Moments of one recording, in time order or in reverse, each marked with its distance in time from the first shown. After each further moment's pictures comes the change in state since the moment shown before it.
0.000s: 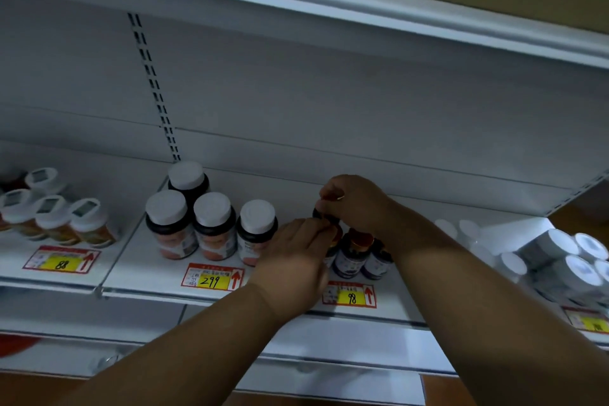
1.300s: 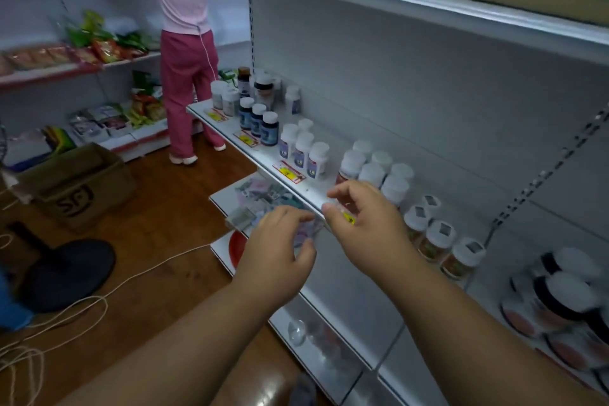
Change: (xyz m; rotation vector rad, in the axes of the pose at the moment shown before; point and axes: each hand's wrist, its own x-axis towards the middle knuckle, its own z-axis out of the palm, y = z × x) left_hand -0.331 -0.224 -0.310 0.113 0.413 -0.846; right_hand -0.031 -0.459 0.272 0.315 0.047 -0.727
